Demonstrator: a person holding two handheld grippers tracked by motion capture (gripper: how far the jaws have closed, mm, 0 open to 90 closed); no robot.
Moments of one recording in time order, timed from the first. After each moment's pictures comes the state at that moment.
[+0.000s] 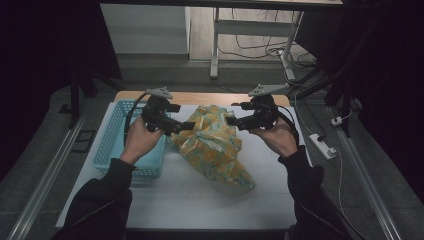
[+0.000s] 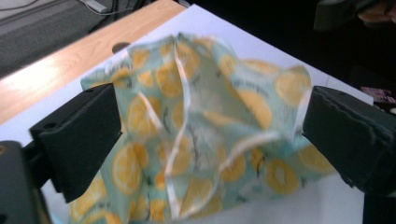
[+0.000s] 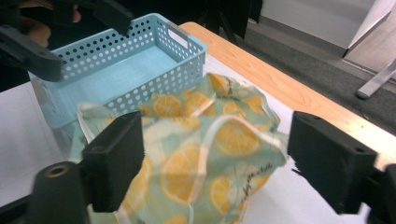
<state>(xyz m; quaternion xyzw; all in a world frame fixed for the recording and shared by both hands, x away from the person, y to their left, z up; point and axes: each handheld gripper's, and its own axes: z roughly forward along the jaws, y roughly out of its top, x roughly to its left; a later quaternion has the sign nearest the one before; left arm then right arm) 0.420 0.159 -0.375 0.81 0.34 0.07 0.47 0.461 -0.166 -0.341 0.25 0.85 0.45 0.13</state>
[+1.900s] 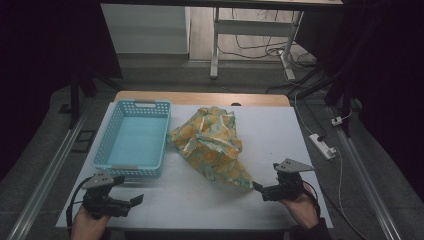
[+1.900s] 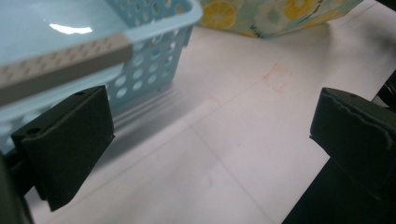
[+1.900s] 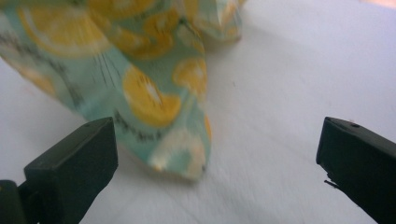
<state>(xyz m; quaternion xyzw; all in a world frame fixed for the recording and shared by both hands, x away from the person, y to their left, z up) 0.225 0.249 -0.497 0.76 0.46 0.11 0.44 0.344 -0.266 -0.477 0.34 0.83 0.41 0.17</state>
